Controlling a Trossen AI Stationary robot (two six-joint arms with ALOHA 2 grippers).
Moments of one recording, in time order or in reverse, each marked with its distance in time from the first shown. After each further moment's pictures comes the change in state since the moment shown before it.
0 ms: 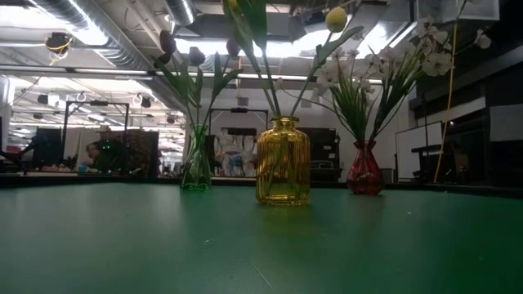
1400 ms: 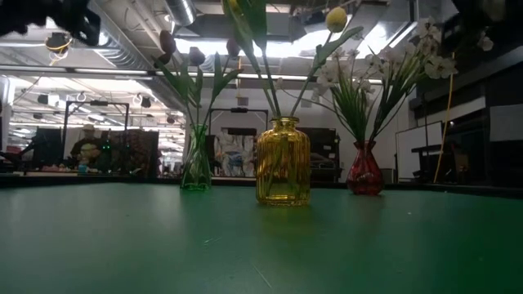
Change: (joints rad) left arm 0.491 -0.340 -0.393 0.074 0.140 -0.033; right arm -0.053 -0.304 -0.449 0.251 0.175 0.051
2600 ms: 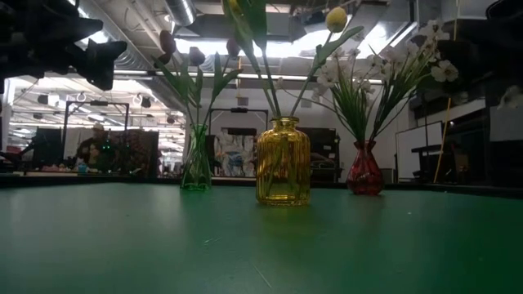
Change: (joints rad) left arm 0.000 0.000 -0.275 0.265 -0.171 -0.031; right arm 0.000 -0.101 -0.177 -0.080 0.062 -0.022
